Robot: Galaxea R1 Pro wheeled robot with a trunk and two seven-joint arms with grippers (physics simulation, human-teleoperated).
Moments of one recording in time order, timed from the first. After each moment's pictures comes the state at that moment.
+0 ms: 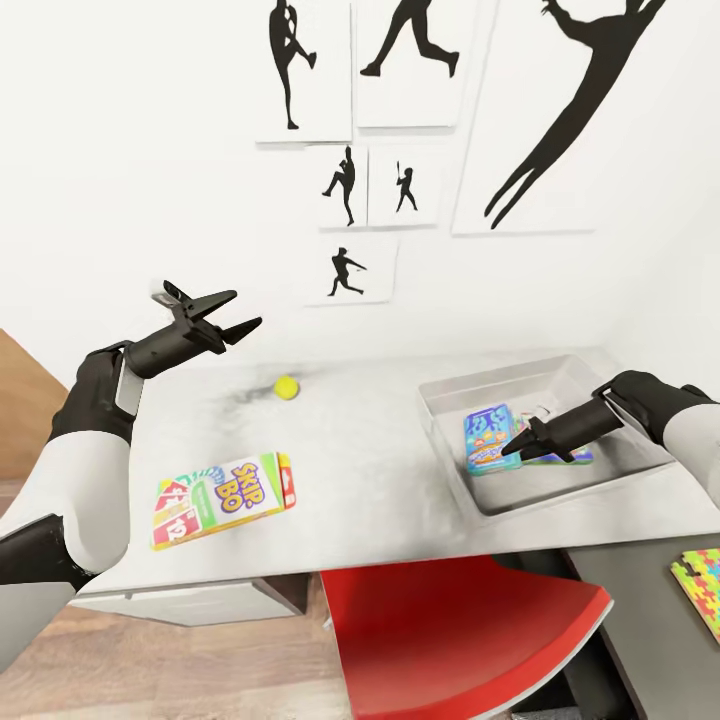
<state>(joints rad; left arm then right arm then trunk) -1.22 0.12 0.45 -0.74 0.05 1.04 -1.57 -1.46 -0.43 1.56 -0.12 -0.94 1.04 1.42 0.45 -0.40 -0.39</state>
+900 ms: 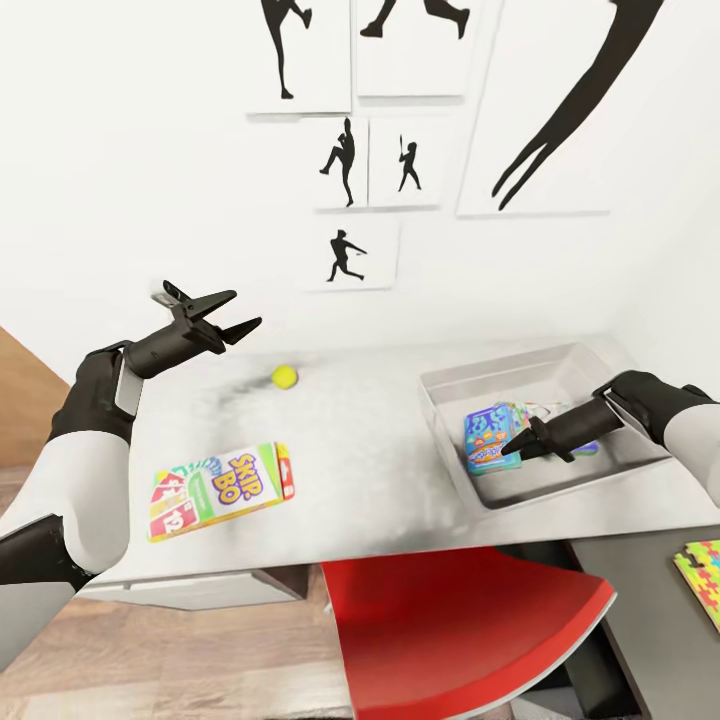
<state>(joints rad) -1.22 0.12 0.45 -0.74 0.05 1.04 -1.57 -1.46 -0.43 1.56 -0.12 -0.94 1.04 1.43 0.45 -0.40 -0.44</state>
